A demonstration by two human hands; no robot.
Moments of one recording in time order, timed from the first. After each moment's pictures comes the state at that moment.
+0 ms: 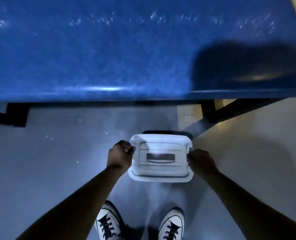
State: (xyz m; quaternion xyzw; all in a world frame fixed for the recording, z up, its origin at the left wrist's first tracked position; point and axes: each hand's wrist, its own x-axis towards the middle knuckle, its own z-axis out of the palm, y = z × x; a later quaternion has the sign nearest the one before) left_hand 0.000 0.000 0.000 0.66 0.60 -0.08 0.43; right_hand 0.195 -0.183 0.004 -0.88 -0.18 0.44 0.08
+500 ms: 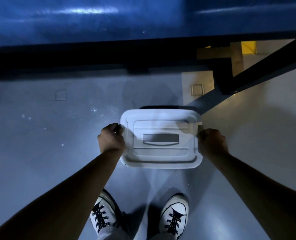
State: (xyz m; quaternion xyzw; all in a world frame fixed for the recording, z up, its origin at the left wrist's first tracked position) left_hand -0.001 -0.013 -0.109 0.64 0.68 0.02 0.37; right_hand 0.213 -0.205 -0.100 -0.92 -0.10 0.36 0.09
